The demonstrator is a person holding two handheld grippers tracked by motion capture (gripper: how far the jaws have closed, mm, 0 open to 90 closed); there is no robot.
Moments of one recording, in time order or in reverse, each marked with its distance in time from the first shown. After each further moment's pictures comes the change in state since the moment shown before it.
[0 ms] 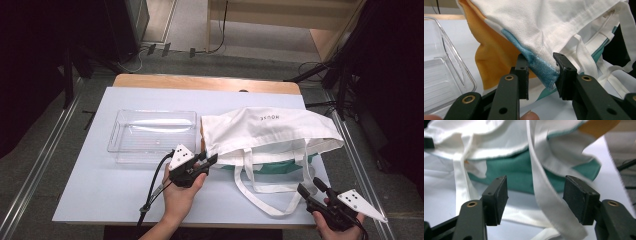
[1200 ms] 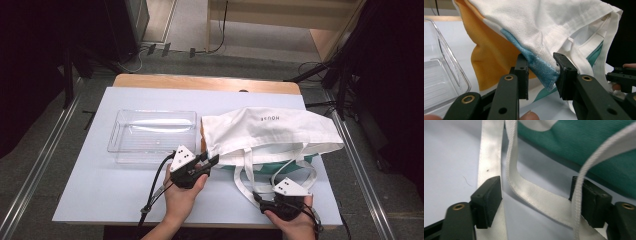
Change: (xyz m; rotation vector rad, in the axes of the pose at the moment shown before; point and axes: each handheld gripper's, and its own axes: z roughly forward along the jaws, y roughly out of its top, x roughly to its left) left arm -0.004 -0.001 0.000 -0.012 -0.006 0.003; right arm 0.075 -0.019 0.082 0.347 0.109 -0.296
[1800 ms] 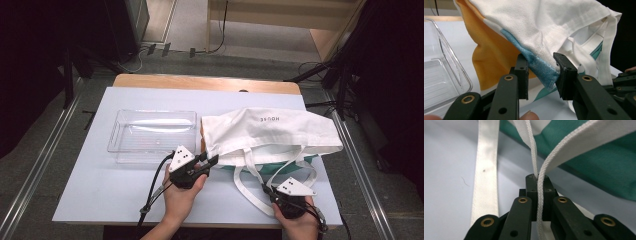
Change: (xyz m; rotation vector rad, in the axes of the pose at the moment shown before) left arm 0.001 0.000 -0.001 0.001 -0.005 0.001; right arm -0.009 -0.002 -0.006 -0.032 0.017 0.018
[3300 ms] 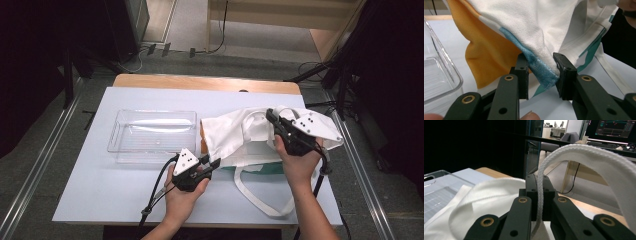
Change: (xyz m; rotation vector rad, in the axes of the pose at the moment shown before) left arm -0.006 -0.006 0.004 0.026 0.001 0.052; right arm -0.040 0.168 -0.014 -0.490 -0.094 -0.006
